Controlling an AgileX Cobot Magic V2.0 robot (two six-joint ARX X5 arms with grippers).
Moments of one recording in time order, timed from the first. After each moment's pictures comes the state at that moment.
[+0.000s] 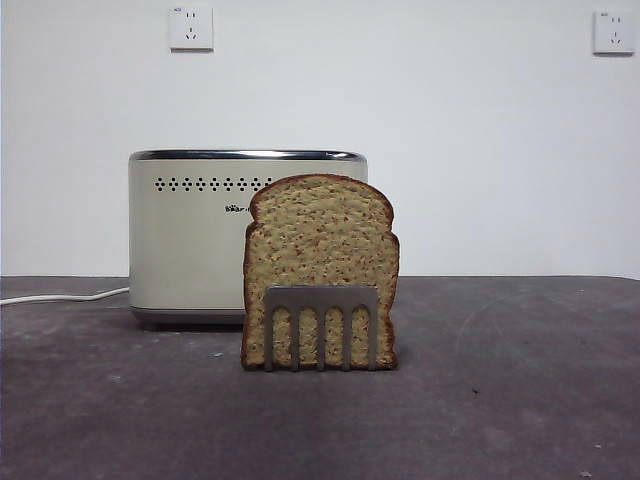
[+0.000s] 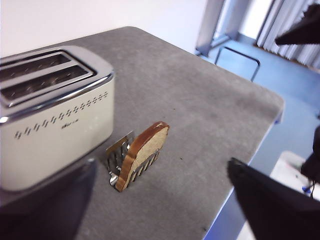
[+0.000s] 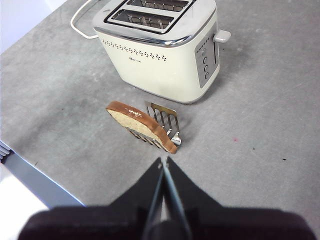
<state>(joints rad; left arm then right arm) -0.15 0.60 1.01 -0.88 0.70 0.19 0.11 0.73 1.13 -1.03 -0.52 -0.14</state>
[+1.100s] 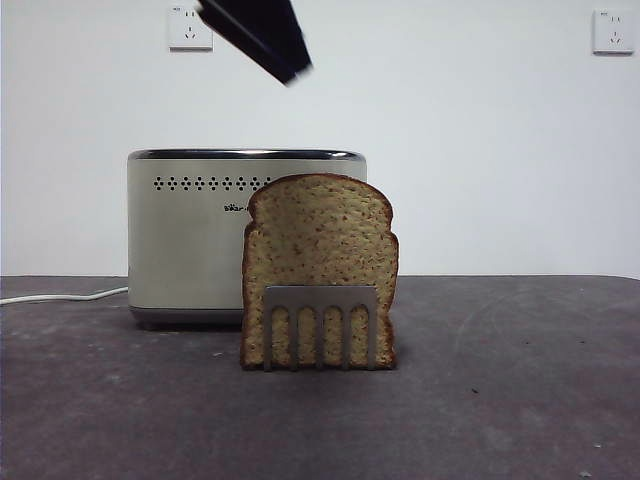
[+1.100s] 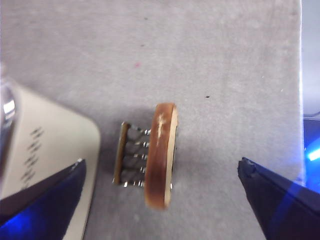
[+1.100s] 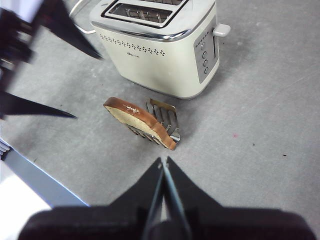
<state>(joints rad) -0.74 1.47 1.40 -0.83 0.15 0.66 0.11 0.74 1.13 -1.04 -0.52 -0.15</state>
